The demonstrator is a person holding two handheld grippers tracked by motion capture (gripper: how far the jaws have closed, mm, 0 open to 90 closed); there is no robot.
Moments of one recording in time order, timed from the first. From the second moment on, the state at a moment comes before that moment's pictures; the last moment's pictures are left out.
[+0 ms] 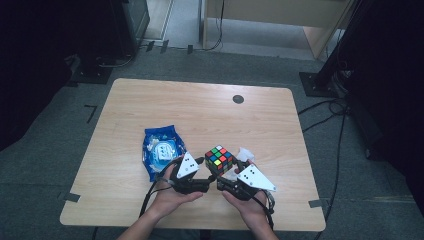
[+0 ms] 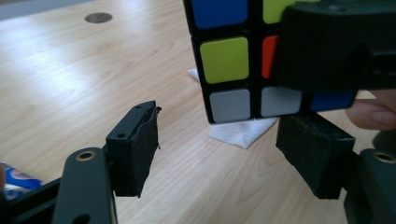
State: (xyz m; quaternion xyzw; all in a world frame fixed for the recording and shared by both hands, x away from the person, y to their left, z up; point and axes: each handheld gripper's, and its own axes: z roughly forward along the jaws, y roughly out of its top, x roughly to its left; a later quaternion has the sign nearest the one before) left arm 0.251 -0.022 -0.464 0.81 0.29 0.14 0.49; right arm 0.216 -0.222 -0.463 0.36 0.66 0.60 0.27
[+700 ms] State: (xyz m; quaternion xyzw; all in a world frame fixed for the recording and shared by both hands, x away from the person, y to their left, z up) left arm 0.253 -0.014 -0.464 0.79 0.31 0.19 0.49; right arm 0.218 -0.228 -0.462 0.37 0.64 0.62 0.25
